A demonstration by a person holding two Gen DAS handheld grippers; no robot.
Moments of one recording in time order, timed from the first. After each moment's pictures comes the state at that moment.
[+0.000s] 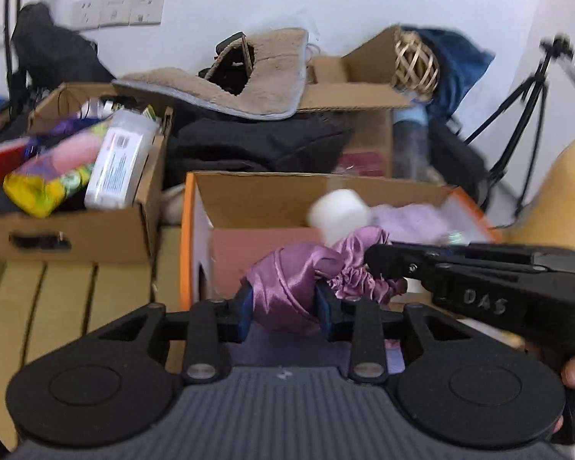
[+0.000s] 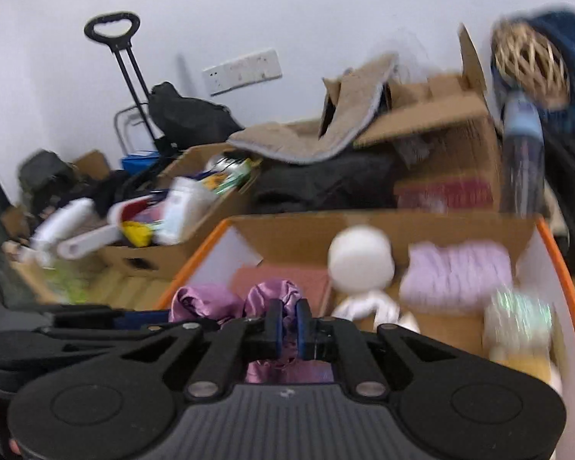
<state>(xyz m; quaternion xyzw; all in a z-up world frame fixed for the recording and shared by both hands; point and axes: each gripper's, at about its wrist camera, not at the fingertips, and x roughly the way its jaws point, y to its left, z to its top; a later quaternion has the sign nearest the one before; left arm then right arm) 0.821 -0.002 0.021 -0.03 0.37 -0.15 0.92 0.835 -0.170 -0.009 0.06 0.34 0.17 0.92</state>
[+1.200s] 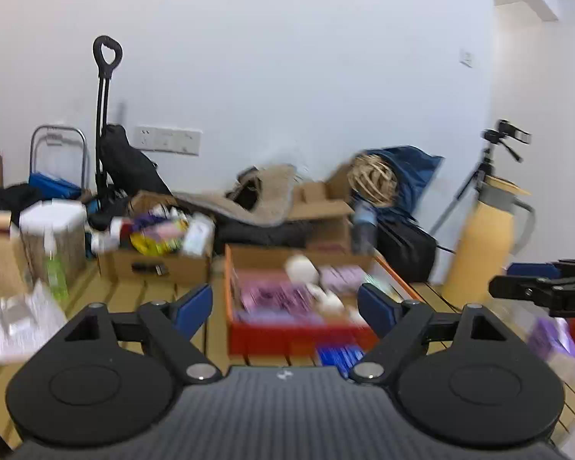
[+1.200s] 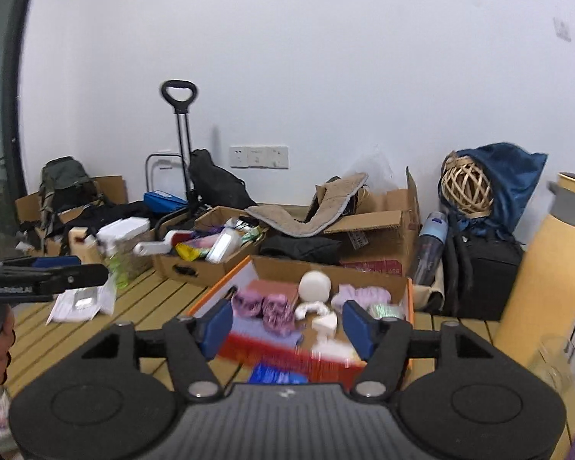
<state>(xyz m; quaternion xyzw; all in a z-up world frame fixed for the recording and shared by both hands) 0.512 0.035 0.122 -0.06 0.18 -0.12 0.97 0.524 -0.262 0.119 -0.01 0.21 0.16 0.96</state>
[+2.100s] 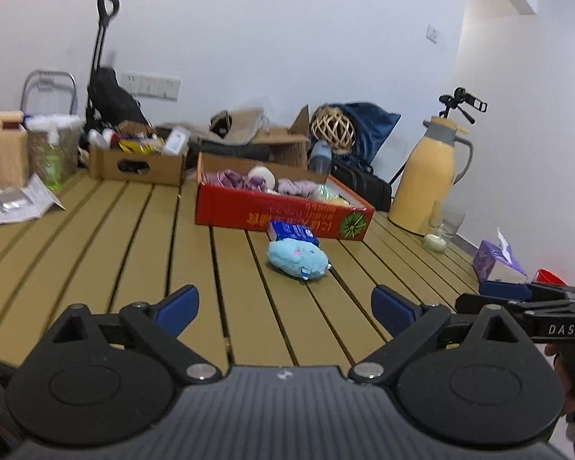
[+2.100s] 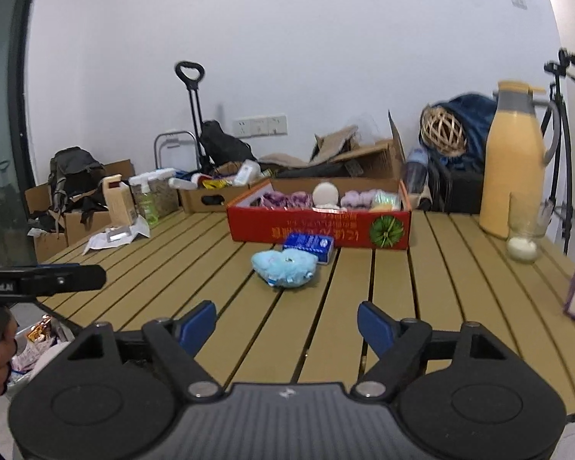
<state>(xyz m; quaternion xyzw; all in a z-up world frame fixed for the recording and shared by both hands) 0.395 0.035 0.027 -0.08 0.22 -0.17 0.96 0.382 -0.255 0.007 0.04 0.24 0.14 0.96</state>
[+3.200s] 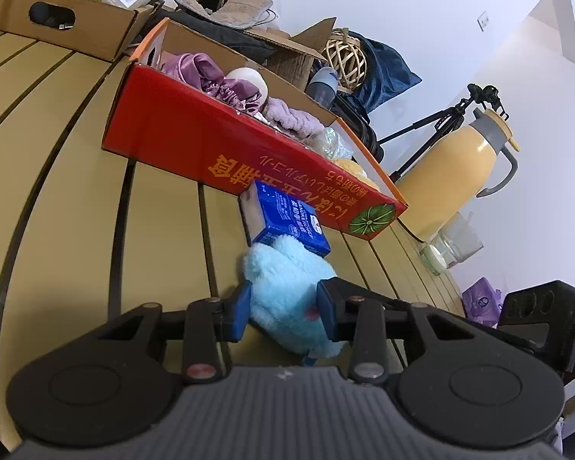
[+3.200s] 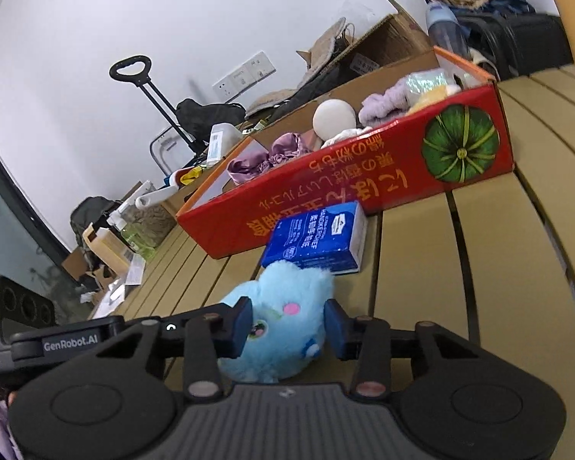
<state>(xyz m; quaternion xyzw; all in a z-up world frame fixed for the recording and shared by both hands) 0.625 0.006 -0.052 -0.23 0.36 -0.26 0.87 0.621 -0.261 -0.091 0.25 0.34 0.23 0.88</state>
